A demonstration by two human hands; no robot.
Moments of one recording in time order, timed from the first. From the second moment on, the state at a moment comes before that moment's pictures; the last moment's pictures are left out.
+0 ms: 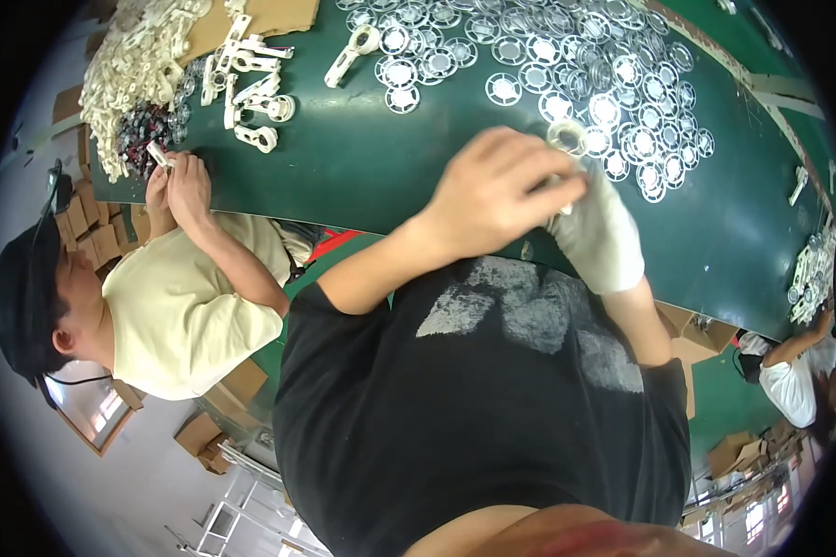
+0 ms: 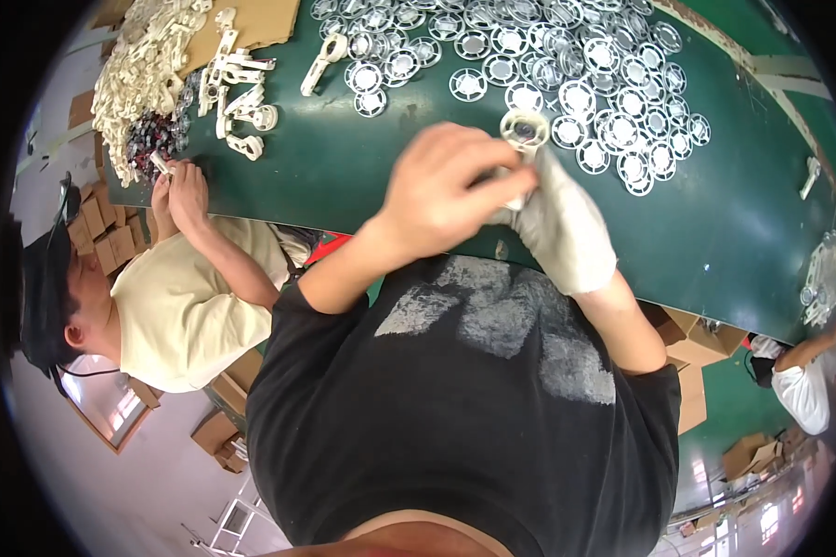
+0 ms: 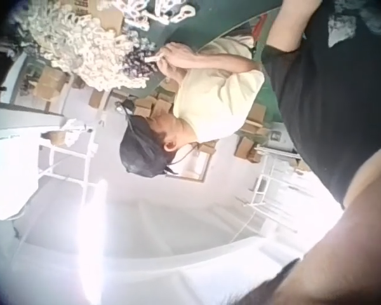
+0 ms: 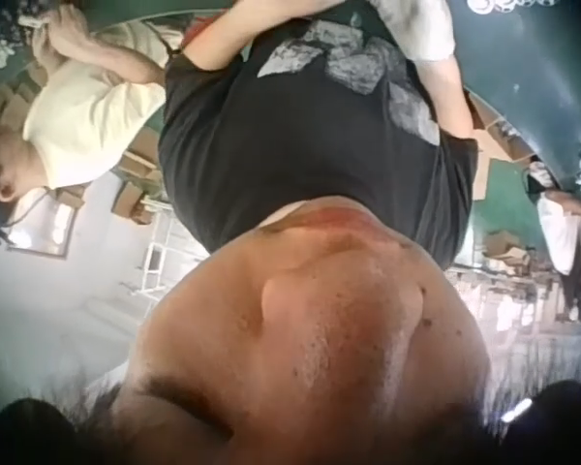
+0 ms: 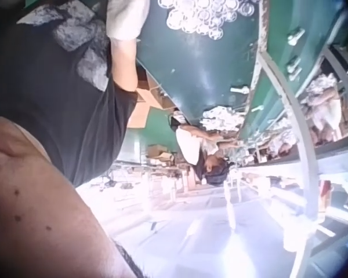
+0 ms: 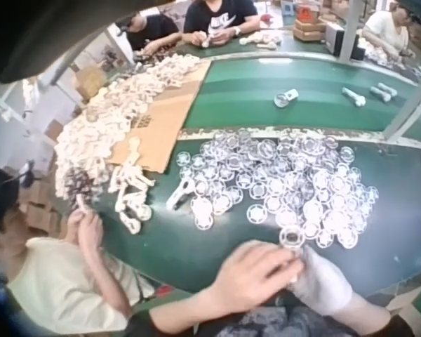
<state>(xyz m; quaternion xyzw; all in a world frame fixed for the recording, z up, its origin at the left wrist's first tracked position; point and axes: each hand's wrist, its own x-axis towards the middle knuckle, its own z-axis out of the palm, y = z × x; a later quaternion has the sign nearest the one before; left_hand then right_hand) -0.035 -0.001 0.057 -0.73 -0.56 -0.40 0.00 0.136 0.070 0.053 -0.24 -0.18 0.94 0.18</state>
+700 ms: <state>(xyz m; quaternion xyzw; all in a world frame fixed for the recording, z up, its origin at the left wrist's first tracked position) -0.074 0.002 0.007 -0.66 -0.70 -0.26 -0.08 0.151 0.102 0.081 -0.49 -0.70 0.51 -0.02</state>
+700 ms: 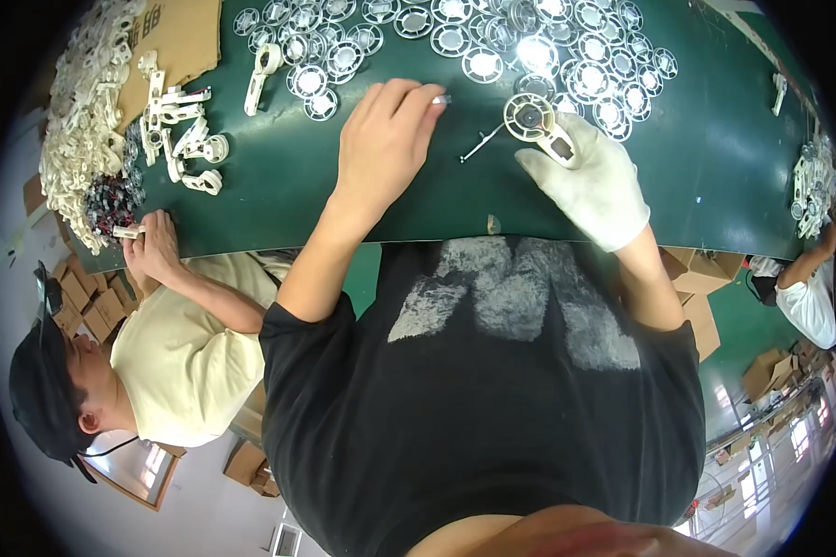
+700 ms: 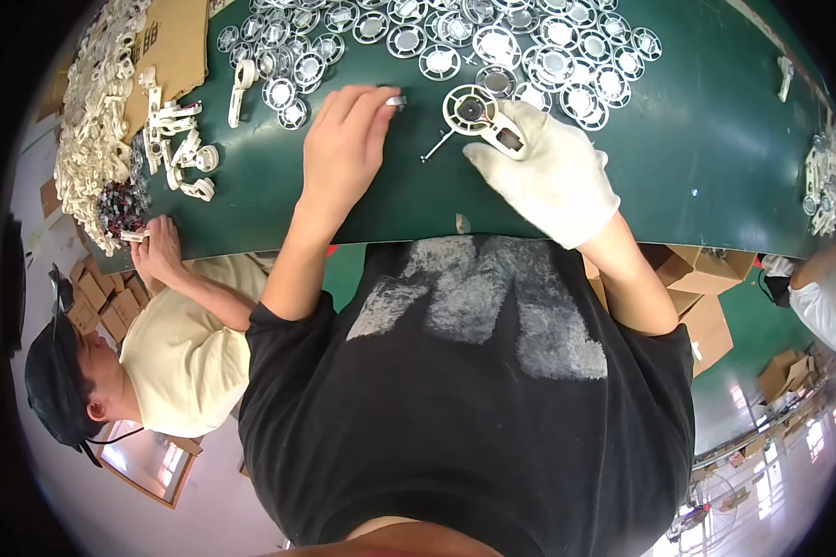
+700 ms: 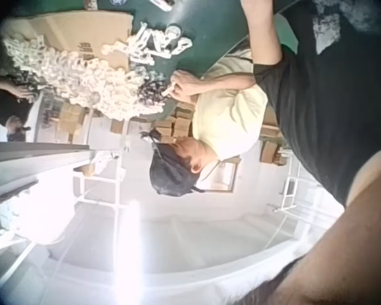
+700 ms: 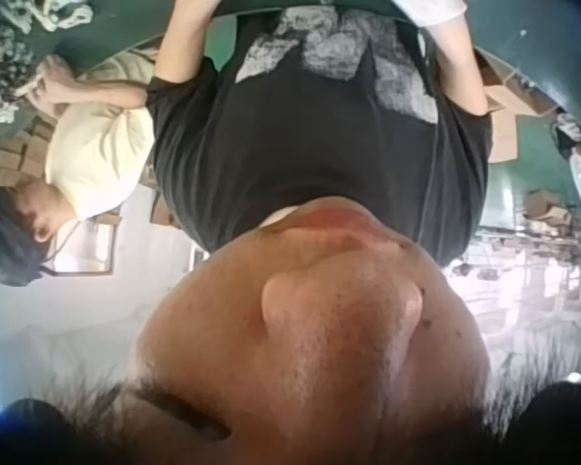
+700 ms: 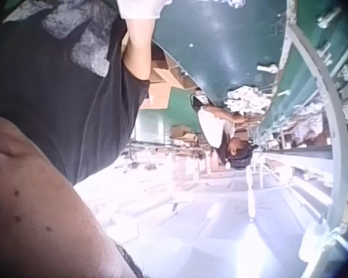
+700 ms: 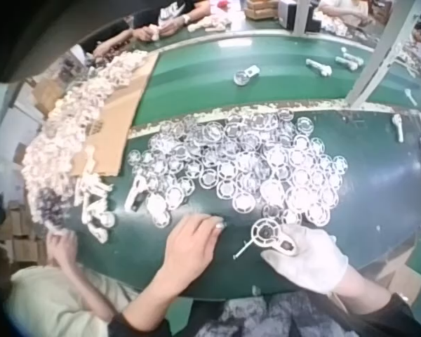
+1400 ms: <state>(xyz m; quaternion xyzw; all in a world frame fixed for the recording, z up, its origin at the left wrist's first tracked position) -0.058 0.001 0.045 -0.67 -0.60 -0.39 -0.22 0.147 0.097 0.082 -0.47 -0.76 0.44 -0.09</state>
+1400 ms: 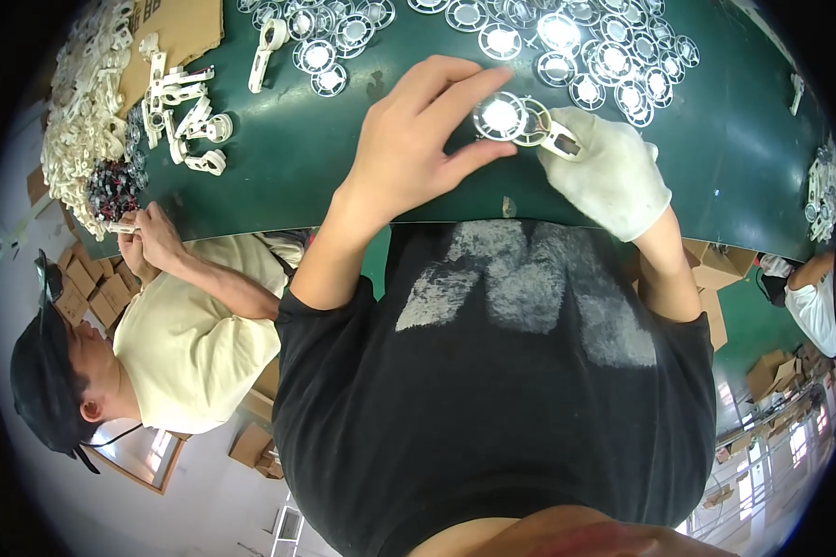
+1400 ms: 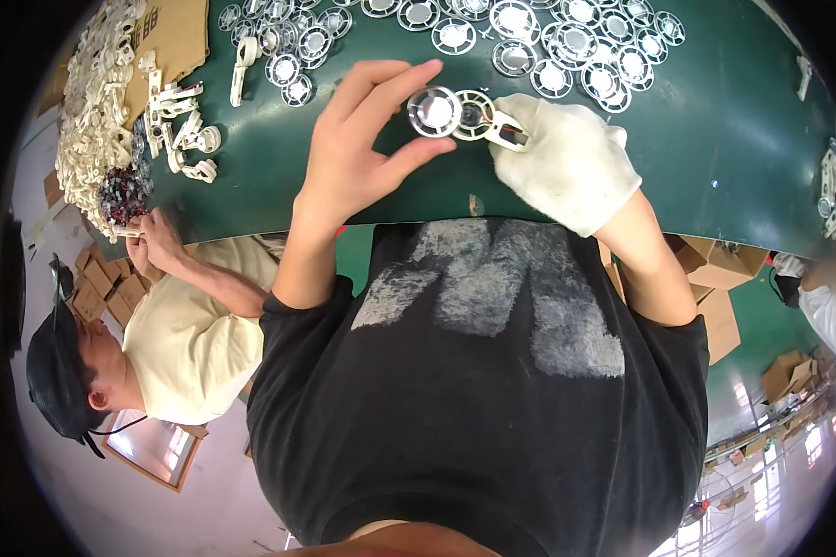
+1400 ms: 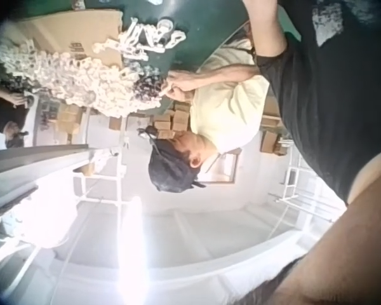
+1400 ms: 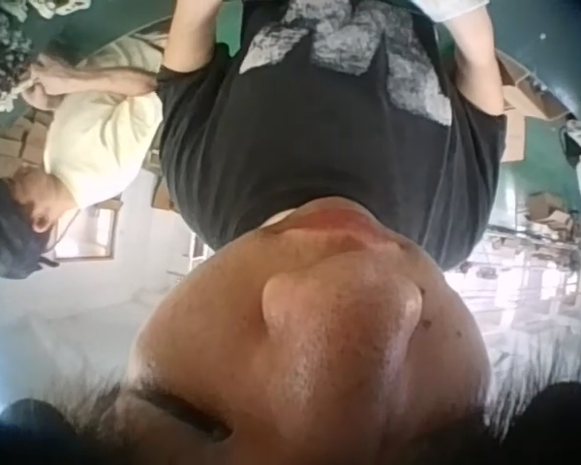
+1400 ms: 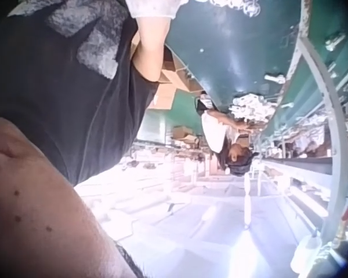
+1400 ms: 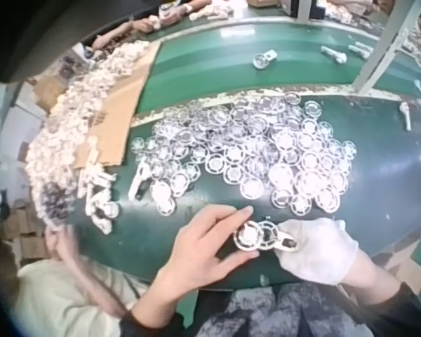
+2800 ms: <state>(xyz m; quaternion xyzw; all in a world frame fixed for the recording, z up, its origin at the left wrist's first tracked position) -0.045 0.031 0.056 -0.61 -0.46 -0.49 -0.43 0.155 0.082 0.072 -0.39 -0.81 0.44 0.01</state>
